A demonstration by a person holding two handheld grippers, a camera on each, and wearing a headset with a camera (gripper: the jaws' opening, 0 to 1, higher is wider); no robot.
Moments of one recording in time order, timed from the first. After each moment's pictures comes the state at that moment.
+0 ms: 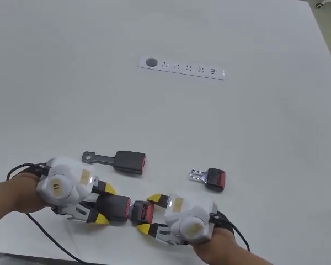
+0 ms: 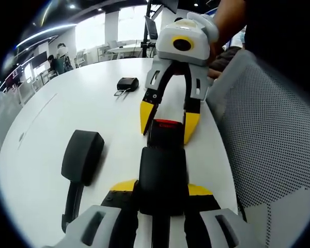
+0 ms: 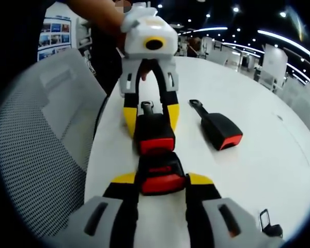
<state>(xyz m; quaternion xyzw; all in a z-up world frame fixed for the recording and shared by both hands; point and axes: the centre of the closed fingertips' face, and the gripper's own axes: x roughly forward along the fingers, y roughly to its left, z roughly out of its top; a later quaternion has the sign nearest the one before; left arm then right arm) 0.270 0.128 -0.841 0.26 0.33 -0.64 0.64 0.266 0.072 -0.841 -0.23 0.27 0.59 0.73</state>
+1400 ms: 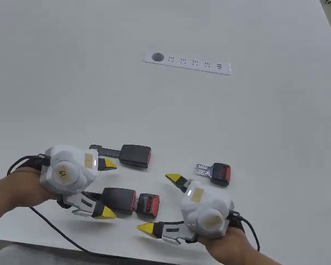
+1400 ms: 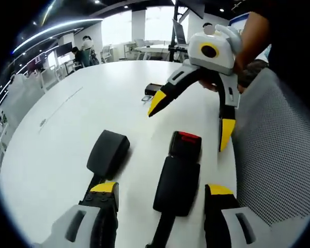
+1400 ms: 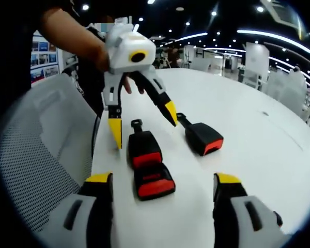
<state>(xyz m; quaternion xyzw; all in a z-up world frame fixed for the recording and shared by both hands) 0.291 0.134 -0.811 0.23 0.33 -0.56 0.72 0.278 0.057 -0.809 -0.16 0.25 0.55 0.78</state>
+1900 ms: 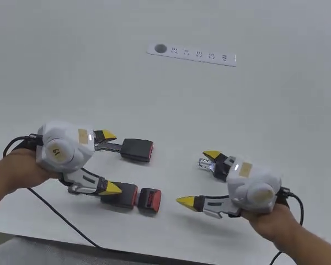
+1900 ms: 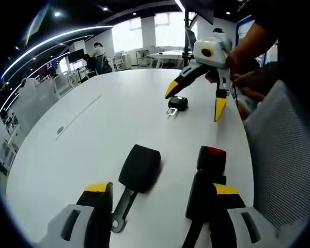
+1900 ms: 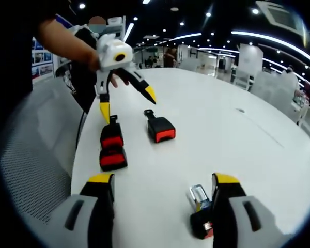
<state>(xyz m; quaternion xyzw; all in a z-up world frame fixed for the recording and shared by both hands) 0.336 0.131 -0.792 0.24 0.31 -0.53 0.75 0.334 -0.024 -0.797 -0.17 0.25 0.52 0.80</state>
